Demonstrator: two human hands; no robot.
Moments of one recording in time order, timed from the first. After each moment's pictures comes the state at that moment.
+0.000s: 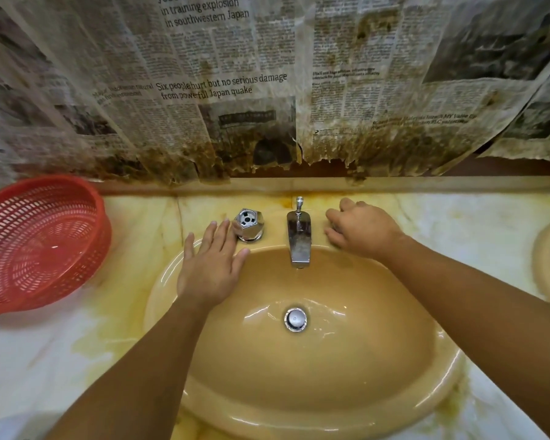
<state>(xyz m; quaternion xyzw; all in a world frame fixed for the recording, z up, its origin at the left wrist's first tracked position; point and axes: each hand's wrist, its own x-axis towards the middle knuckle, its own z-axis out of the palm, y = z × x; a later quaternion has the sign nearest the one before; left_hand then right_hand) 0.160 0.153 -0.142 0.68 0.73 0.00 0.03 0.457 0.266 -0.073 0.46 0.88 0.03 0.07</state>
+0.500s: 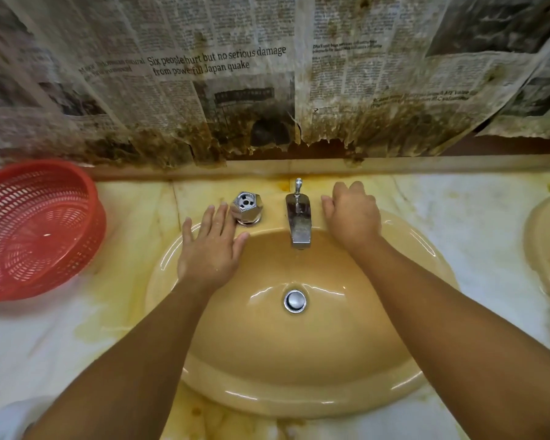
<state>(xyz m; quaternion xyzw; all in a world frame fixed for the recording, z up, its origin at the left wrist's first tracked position) 0.161 0.153 -0.142 0.68 0.73 -0.02 0.02 0.423 0.252 -0.104 0.69 0.72 -0.02 -0.08</state>
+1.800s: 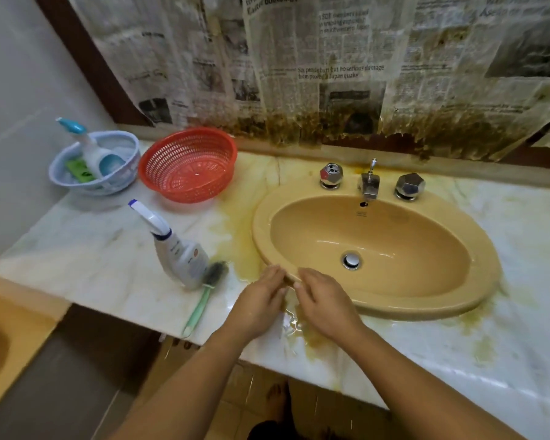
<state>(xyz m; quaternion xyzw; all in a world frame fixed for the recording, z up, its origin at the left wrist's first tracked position) 0.185 -0.143 -0.111 0.61 0.72 0.23 0.25 0.353 -0.073 -0.100 0.41 0.84 -0.30 -0.17</state>
